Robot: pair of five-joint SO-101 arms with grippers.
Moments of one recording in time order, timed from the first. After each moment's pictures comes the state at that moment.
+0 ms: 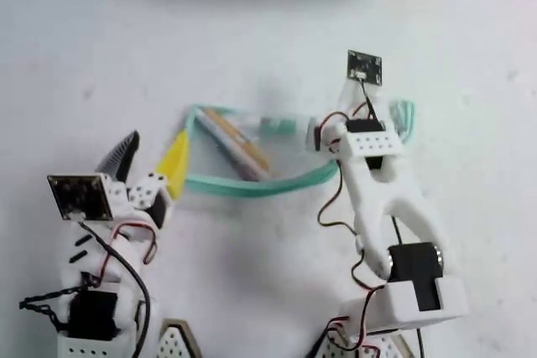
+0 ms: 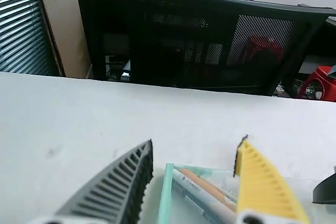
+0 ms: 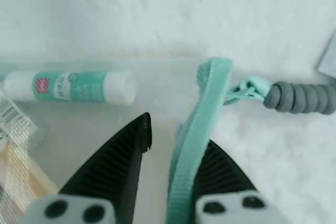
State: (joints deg) left arm -1.8 -104.3 81.4 43.0 8.9; right arm -11.1 3.1 32.0 43.0 -12.1
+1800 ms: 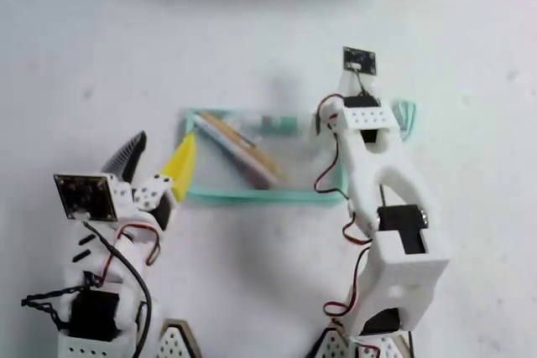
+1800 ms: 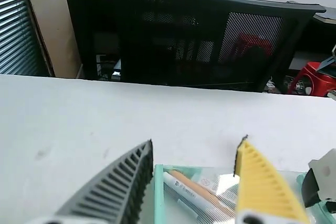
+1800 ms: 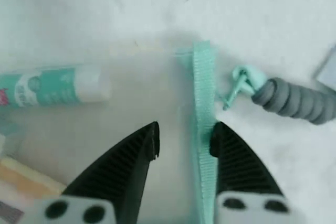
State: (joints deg) left arm 0.3 -104.3 81.4 43.1 8.9; right arm -8.8 18.9 12.0 54.6 -10.4
